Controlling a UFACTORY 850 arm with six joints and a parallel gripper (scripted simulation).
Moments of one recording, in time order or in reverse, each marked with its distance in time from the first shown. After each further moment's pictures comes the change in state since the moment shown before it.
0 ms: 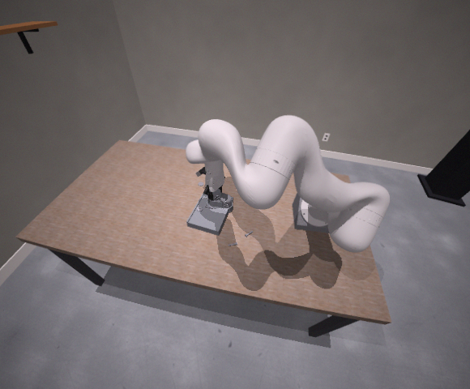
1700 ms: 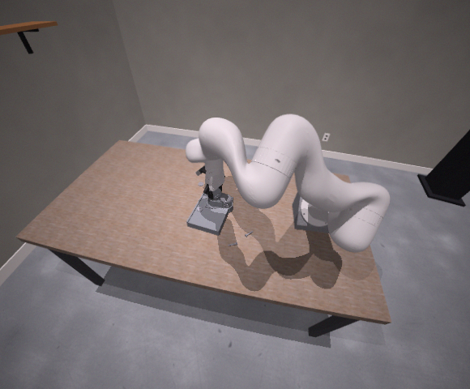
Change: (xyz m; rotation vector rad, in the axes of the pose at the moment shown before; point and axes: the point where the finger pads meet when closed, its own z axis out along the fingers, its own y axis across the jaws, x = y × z) arm 0.000 0.000 -0.006 0.000 0.000 0.000
